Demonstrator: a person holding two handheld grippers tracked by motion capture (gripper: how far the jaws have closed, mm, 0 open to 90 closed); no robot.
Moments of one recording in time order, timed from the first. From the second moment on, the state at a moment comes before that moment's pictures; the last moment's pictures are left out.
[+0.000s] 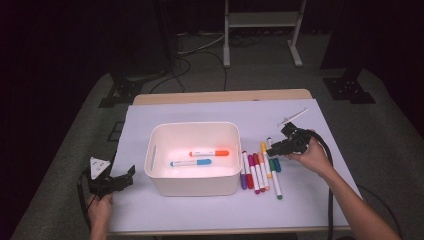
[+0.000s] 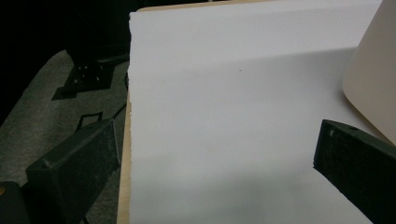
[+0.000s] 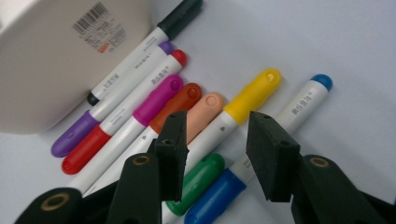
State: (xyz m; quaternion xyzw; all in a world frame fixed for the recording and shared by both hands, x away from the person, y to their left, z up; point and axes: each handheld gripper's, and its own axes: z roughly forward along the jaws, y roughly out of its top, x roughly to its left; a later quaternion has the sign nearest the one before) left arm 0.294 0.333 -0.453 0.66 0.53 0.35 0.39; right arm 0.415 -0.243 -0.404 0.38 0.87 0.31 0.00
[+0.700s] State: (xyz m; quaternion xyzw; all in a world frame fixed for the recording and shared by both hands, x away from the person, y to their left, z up) left arm 0.294 0.333 -0.453 0.66 0.53 0.35 0.40; right arm 0.425 -0.253 -0.430 0.43 0.86 0.28 0.05
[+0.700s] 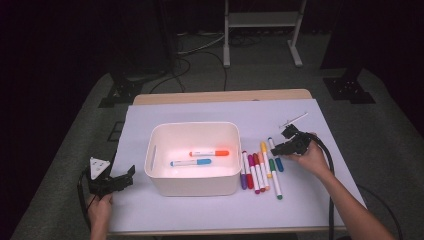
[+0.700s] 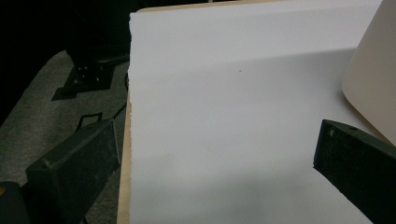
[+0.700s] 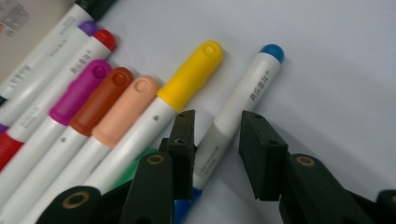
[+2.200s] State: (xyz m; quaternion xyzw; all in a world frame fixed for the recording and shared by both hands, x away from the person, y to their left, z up) left arm 0.294 0.332 -0.453 0.66 0.53 0.35 0.39; right arm 0.377 -0.254 -0.346 0.38 0.85 0.36 0.01
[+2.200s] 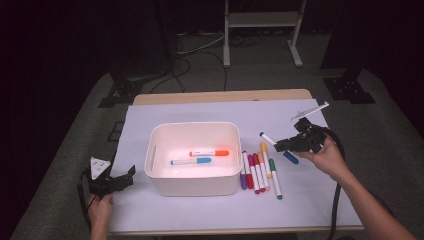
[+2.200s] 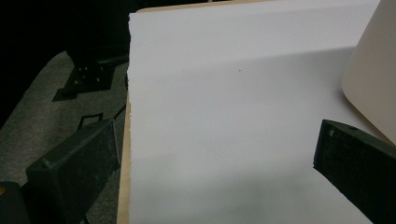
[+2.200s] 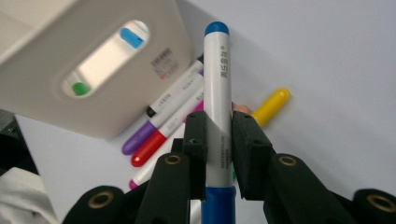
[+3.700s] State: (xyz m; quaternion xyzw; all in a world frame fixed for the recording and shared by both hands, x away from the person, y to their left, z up) left arm 0.294 0.333 -0.452 0.67 0.53 0.35 0.39; right arm 0.355 -0.099 -0.252 0.18 0.89 0.40 -0.08
